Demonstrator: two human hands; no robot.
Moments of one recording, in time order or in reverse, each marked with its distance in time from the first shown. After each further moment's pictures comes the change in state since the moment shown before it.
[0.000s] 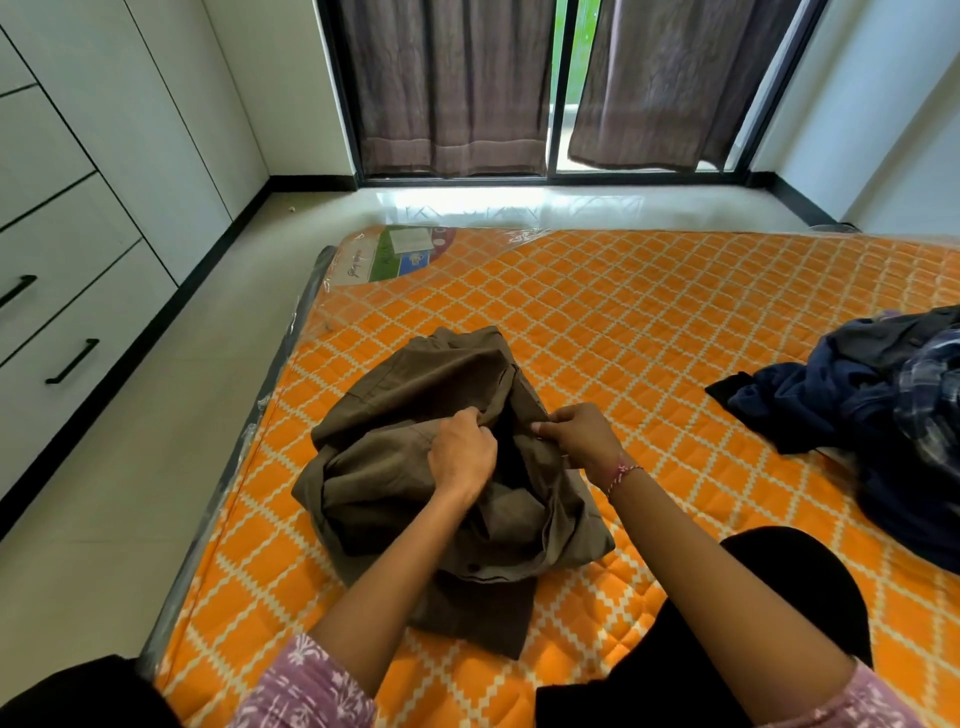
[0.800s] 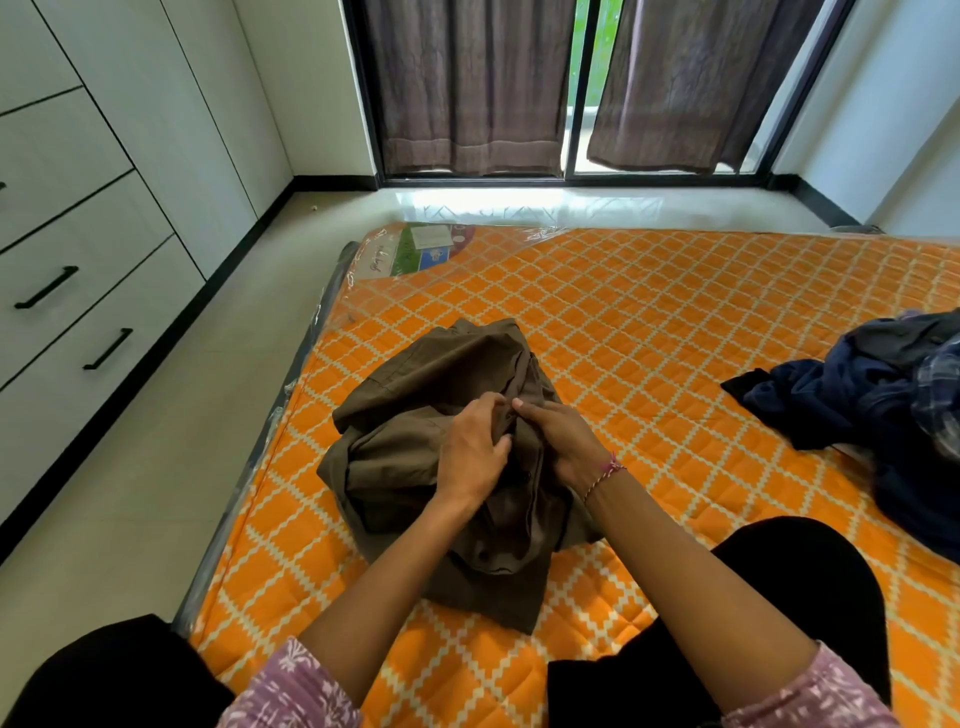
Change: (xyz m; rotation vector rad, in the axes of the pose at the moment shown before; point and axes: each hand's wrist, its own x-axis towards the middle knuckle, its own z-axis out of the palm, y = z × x) left_hand -0.029 -0.022 -0.014 -0.076 0.073 0.350; right_hand -0.029 -0.016 0.043 0.768 -0.196 0.113
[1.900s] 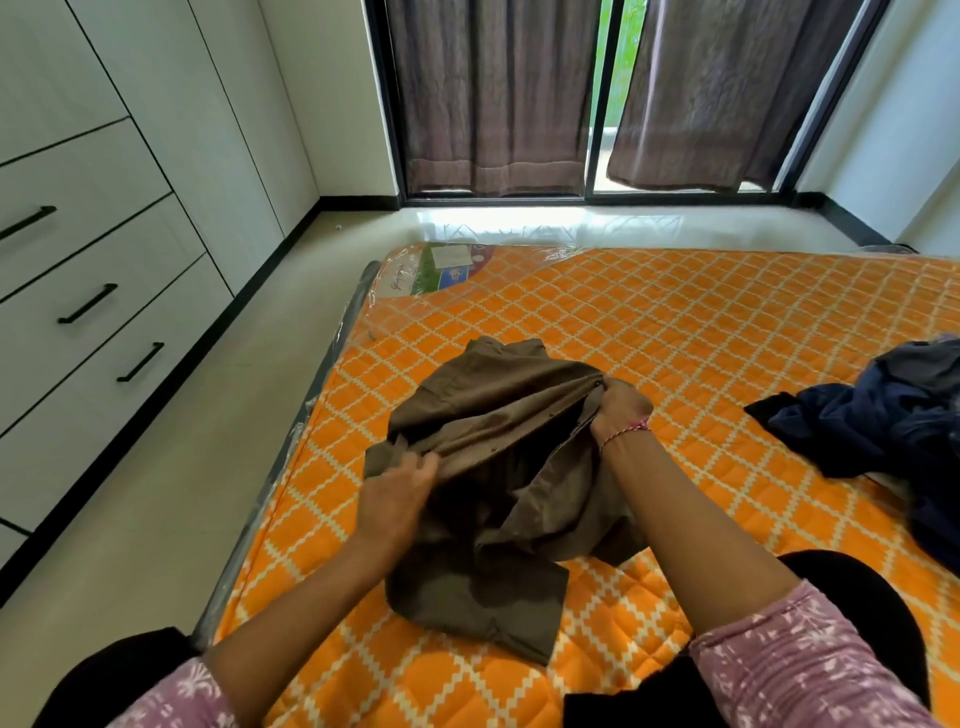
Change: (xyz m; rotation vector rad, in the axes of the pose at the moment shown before) left_hand -0.031 -0.074 -0.056 0.807 0.044 0.201; right_hand 0.059 -0.049 -0.018 0.449 0.619 -0.098
